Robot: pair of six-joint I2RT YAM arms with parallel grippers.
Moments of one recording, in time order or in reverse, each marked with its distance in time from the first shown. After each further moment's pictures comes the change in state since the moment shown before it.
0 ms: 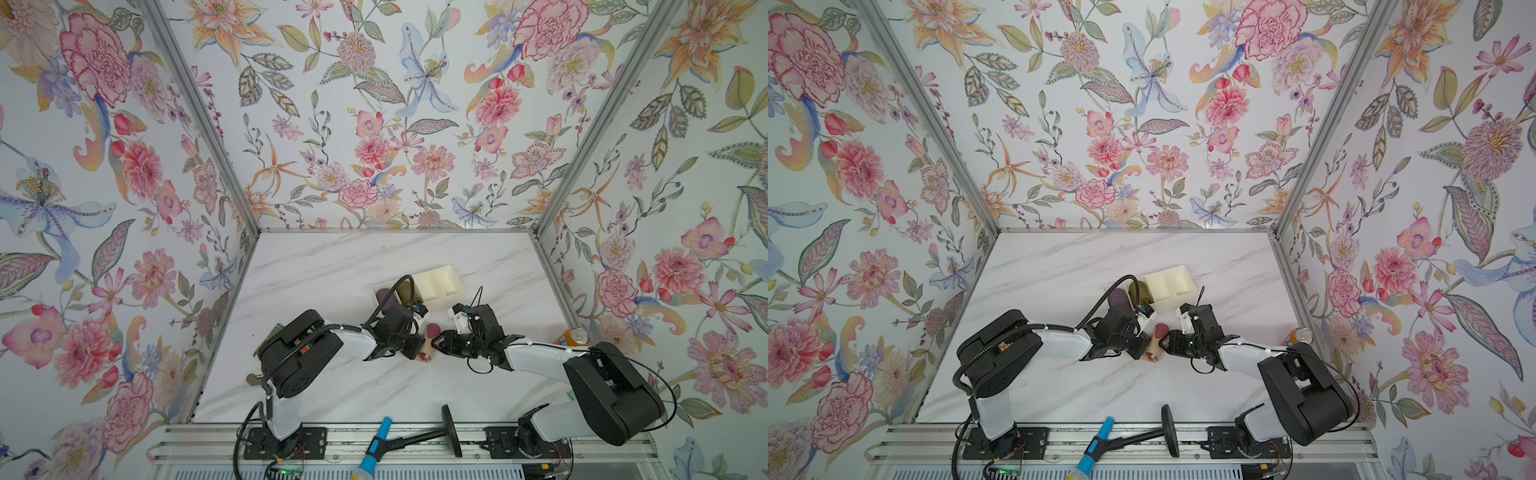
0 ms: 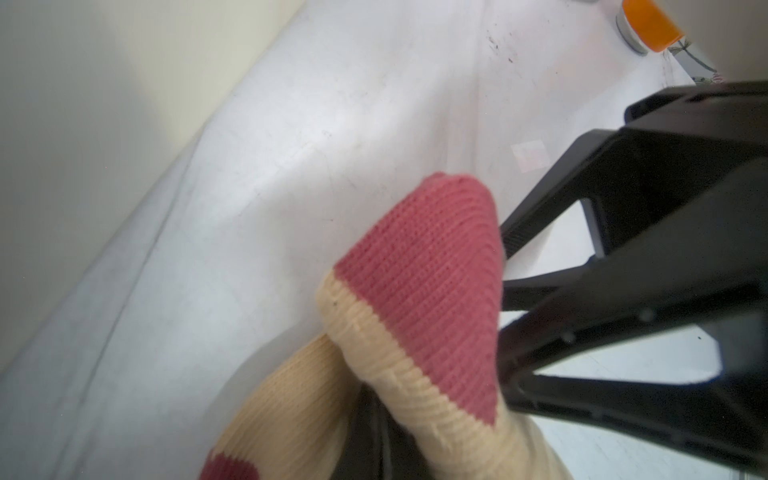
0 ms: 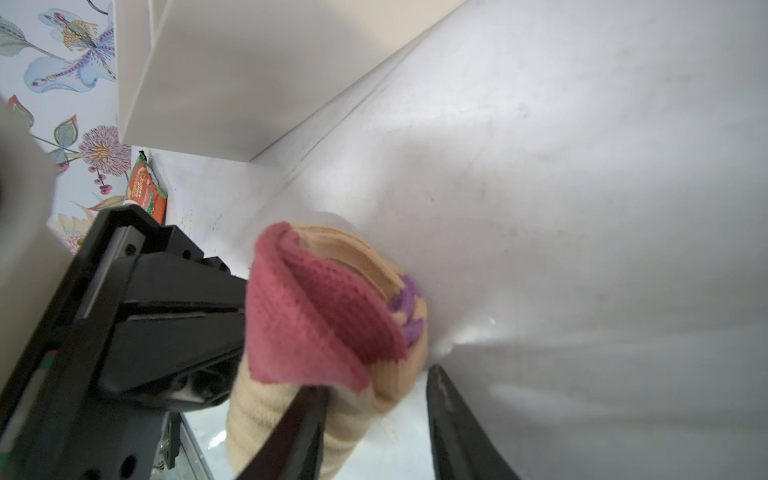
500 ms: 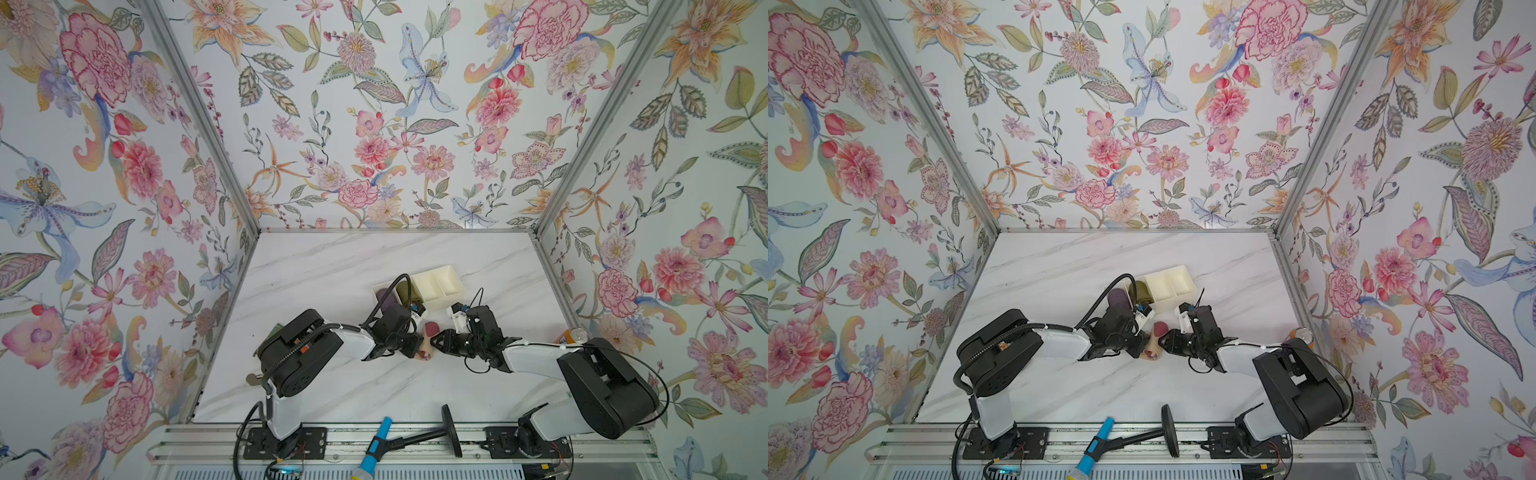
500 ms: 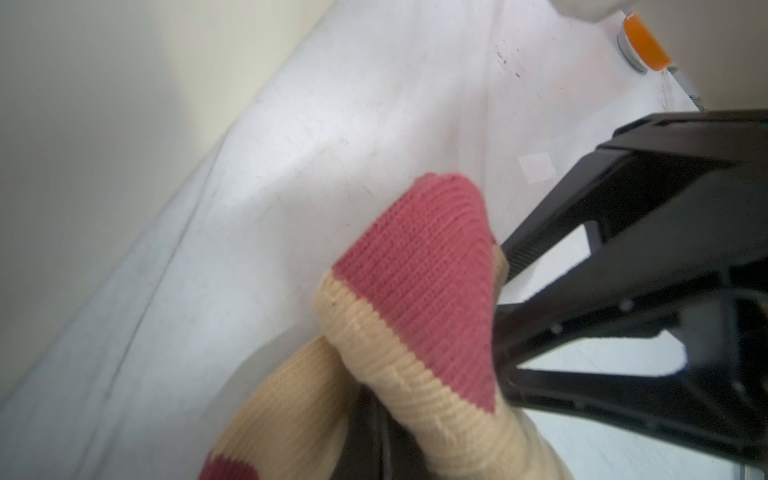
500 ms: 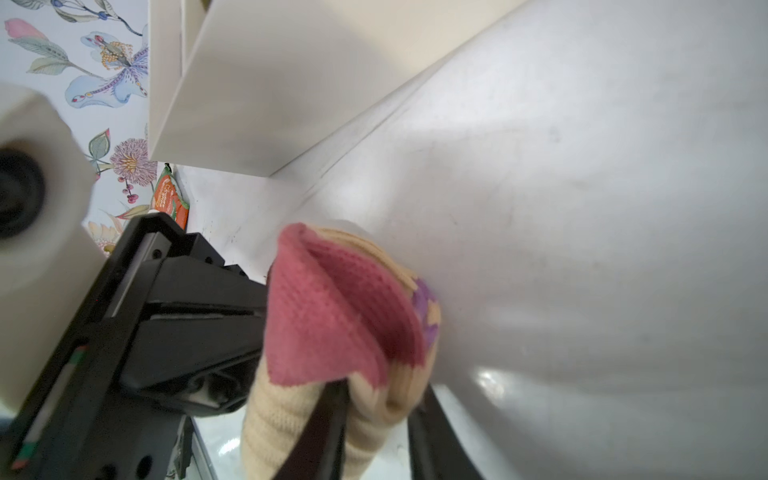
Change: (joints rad) left arm 0.010 0.003 -0.016 0.039 0.003 -0.019; right arm 0.011 0.028 -0.019 0.112 -0.013 0.034
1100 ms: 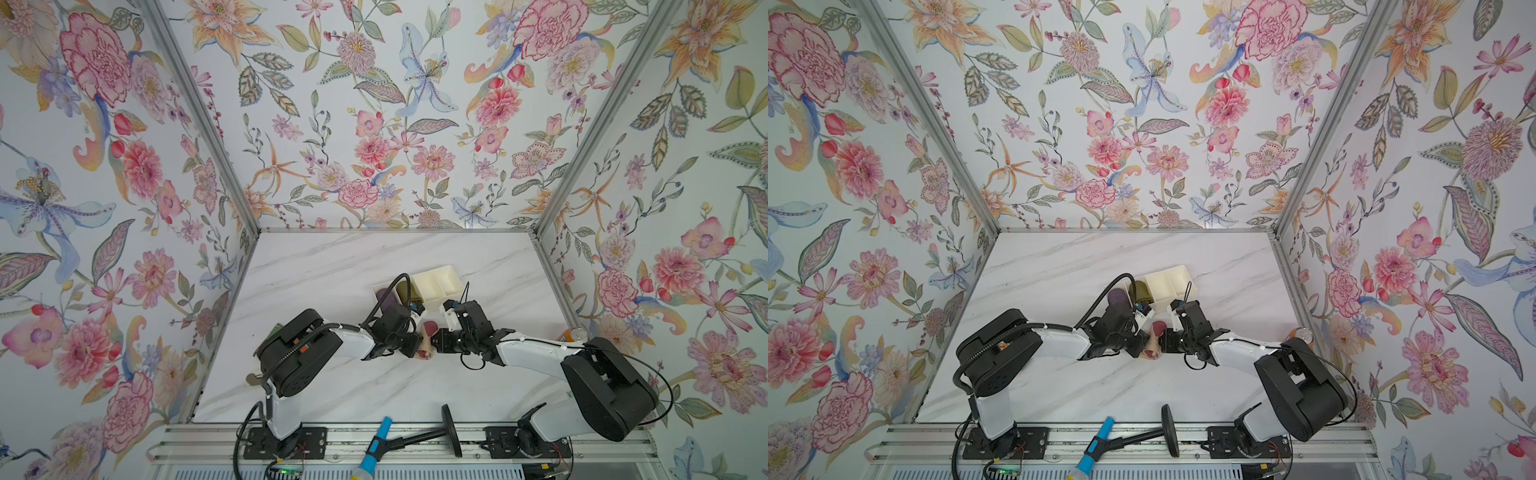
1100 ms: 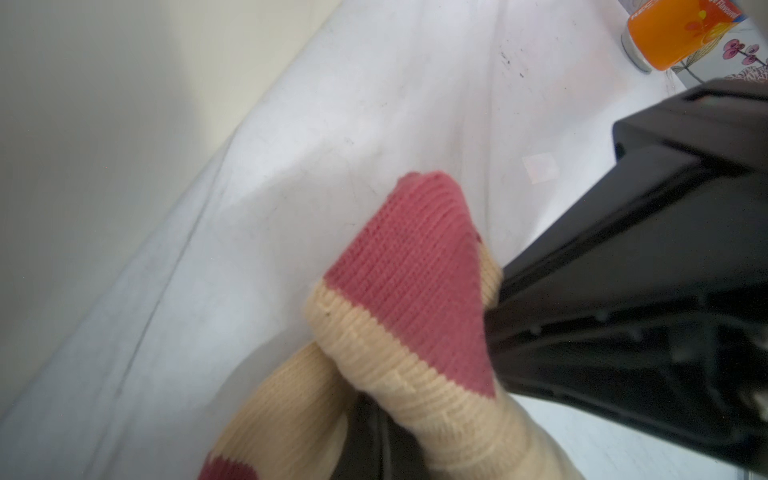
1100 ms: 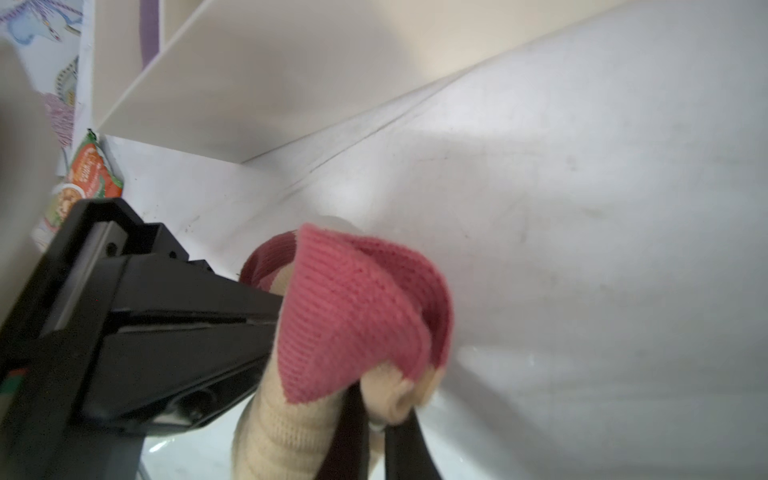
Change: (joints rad) left arm 0.006 -0.009 0.000 -0.021 -0.003 0.008; right arm 0.093 -0.010 0.134 -0.259 0.174 -0.126
